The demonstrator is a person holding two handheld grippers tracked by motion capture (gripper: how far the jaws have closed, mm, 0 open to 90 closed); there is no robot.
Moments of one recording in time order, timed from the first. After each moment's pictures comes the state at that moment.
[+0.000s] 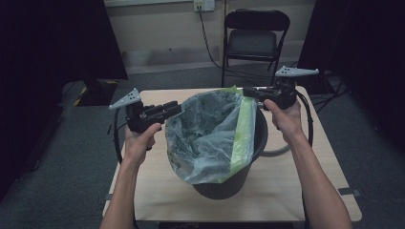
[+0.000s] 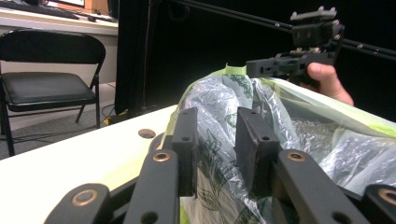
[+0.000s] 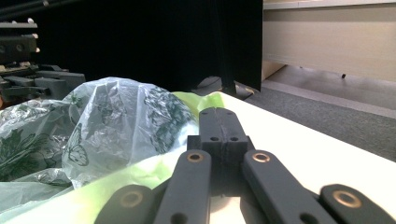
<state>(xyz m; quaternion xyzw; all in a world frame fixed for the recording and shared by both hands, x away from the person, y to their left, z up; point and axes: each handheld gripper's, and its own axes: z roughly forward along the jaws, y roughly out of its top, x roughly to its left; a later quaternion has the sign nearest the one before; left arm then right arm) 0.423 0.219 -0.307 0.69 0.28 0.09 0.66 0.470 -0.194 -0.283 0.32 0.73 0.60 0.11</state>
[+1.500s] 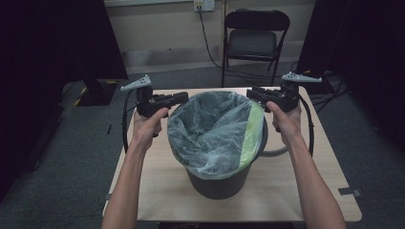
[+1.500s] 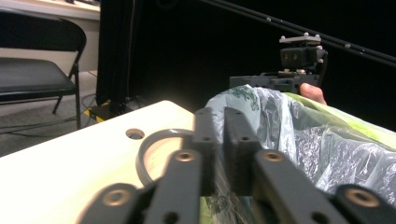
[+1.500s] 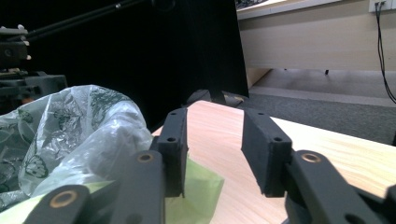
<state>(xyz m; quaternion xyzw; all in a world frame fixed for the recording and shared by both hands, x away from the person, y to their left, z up) 0.466 0.206 -0.299 0.70 0.28 0.05 0.66 0.485 -0.211 -0.314 0.37 0.68 0.62 0.11</state>
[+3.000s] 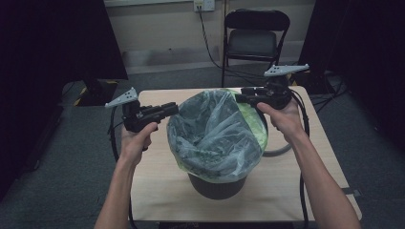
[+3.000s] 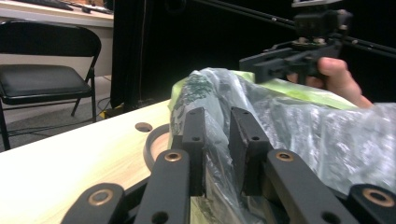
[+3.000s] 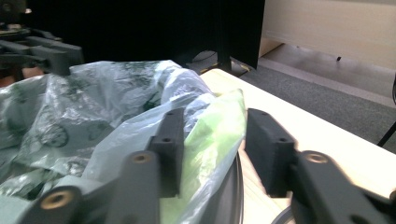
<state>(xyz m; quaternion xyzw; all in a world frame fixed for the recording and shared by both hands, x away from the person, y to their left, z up) 0.419 0.228 -0.301 0.70 0.28 0.08 0.65 0.461 -0.171 -0.266 0.31 0.77 0.54 0.12</state>
